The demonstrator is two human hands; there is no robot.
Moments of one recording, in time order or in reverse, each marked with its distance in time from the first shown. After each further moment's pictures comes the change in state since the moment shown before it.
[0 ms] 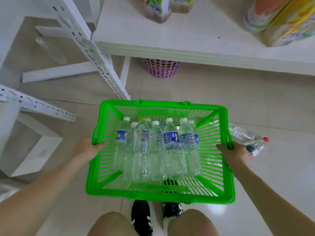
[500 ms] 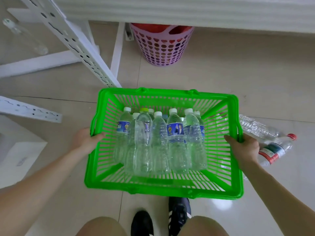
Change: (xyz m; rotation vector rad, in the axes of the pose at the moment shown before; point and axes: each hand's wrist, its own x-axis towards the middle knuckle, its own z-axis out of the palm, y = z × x) left_hand 0.101 -0.001 0.053 0.038 0.132 0.056; right_hand 0.053 0.009 0.065 0.033 0.090 -0.019
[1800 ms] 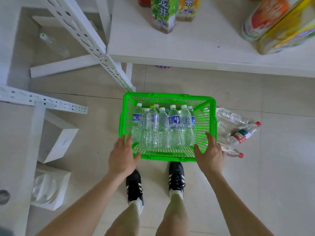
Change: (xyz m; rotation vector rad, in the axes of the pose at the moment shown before) left_hand -0.206 0.070 -0.093 0.329 -0.164 0.249; right_hand -0.202 -0.126 -0.093 -0.273 -0.108 -0.252
